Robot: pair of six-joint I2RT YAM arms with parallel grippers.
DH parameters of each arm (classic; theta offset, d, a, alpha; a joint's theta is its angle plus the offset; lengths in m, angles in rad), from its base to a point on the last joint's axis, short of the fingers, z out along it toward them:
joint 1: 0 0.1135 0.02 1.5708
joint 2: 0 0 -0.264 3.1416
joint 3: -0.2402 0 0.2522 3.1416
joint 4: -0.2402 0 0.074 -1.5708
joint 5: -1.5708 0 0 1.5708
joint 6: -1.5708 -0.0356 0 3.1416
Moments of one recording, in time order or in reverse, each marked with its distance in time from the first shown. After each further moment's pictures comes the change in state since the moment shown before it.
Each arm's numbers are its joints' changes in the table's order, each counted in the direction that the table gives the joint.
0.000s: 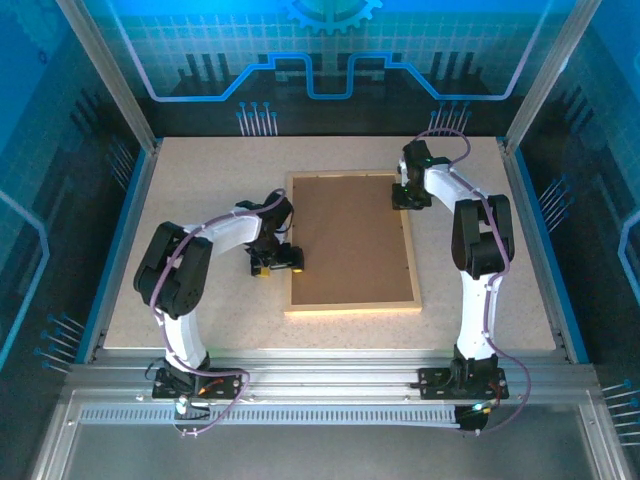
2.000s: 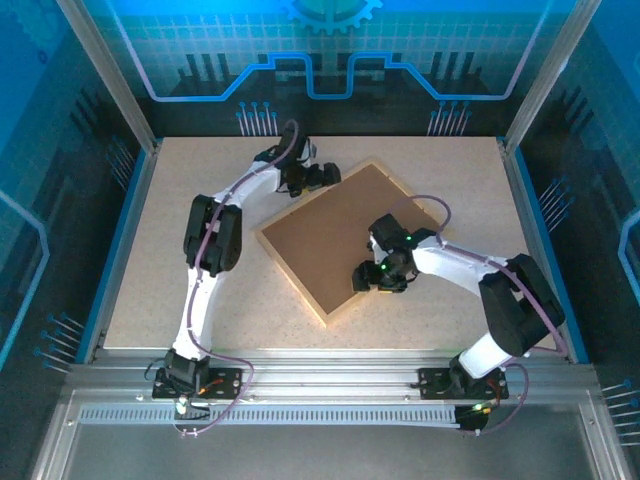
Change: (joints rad) left arm 0.095 -0.498 -0.850 0.268 -0.143 0.018; right arm 0.373 0.634 0.799 0.090 0.249 -0.369
